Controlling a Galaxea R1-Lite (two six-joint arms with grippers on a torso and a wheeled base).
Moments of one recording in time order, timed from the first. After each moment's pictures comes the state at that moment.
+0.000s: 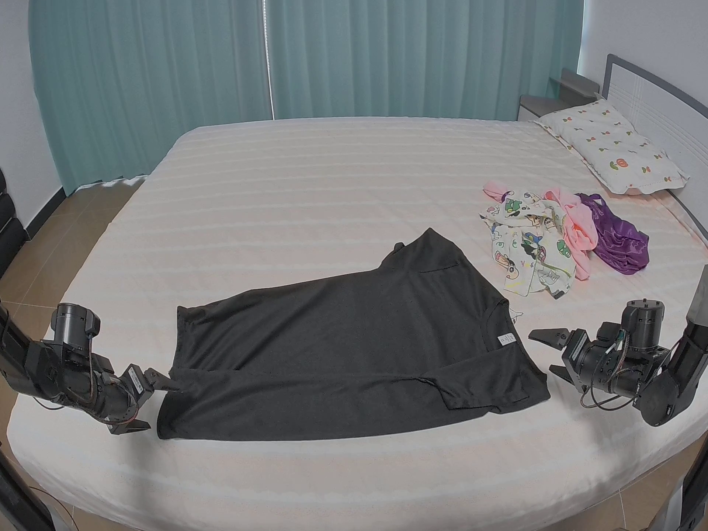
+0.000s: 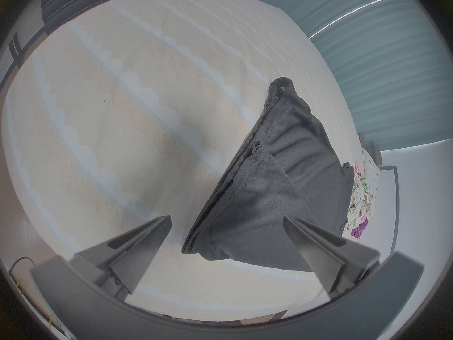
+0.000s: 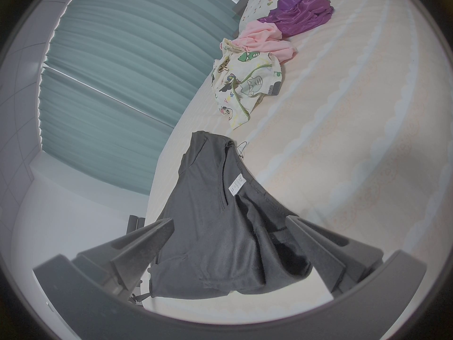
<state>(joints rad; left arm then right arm) 0.16 1.81 -0.53 -0.24 -0.36 -0.66 0.05 2.00 -0.33 -1.20 0.34 0.83</state>
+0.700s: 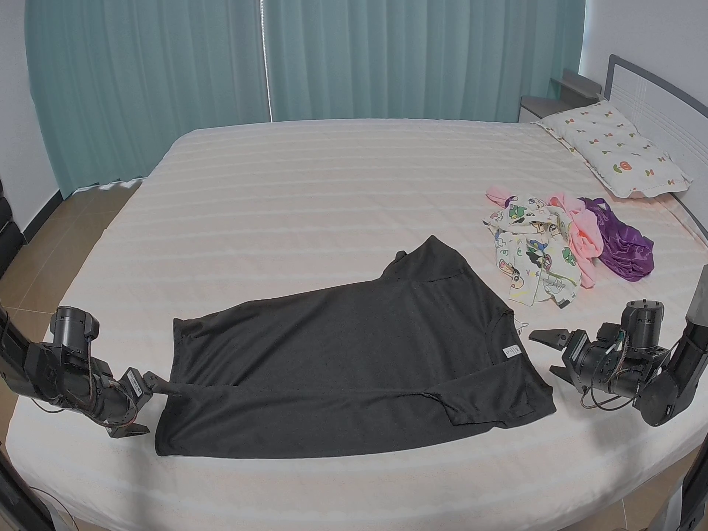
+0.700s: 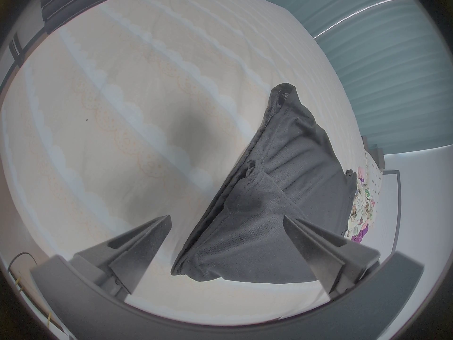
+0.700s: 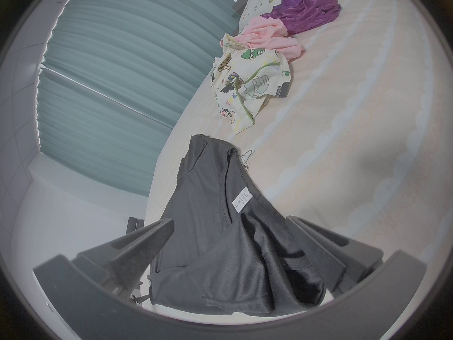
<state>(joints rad) 0.17 1.81 -0.51 -0.23 -0.36 -0.66 0.05 2.00 -0.33 -1.20 0.34 0.83</state>
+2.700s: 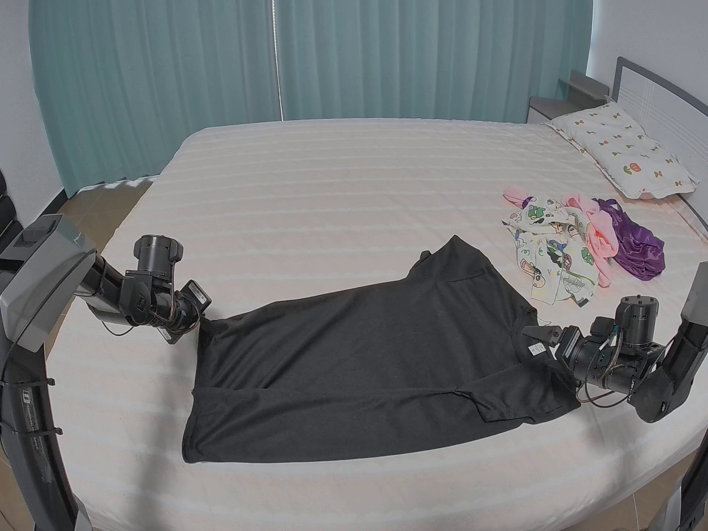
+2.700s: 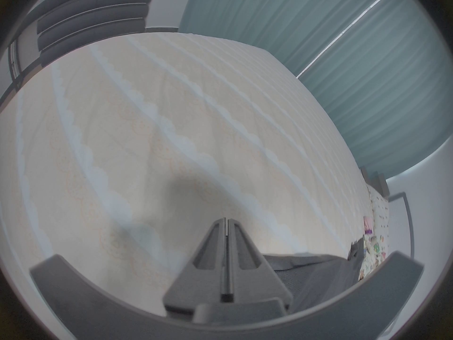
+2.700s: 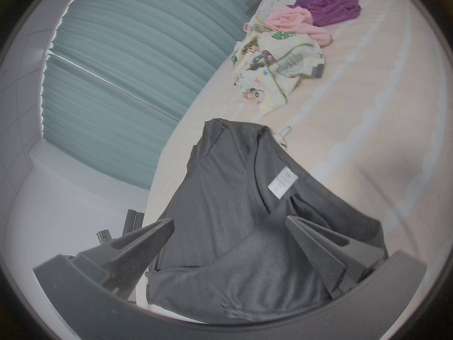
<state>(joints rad) -0.03 2.26 -1.25 -0.24 -0.01 -0.83 0.07 2.02 -0.37 -1.20 0.33 0.78</state>
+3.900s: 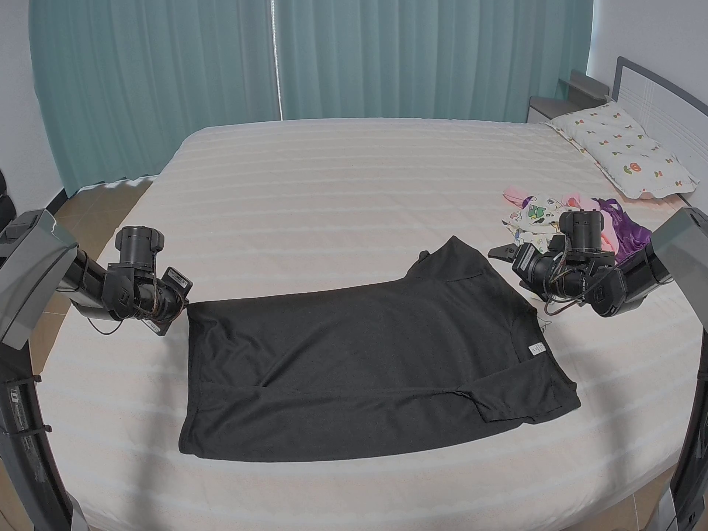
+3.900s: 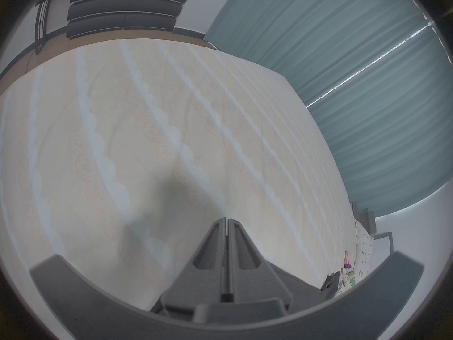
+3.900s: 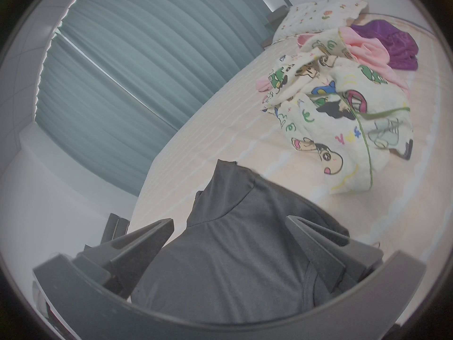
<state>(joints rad) 0.02 2.20 -1.22 -0.28 -0.01 -1.00 0.13 2.20 -1.22 -0.55 0.18 0.69</state>
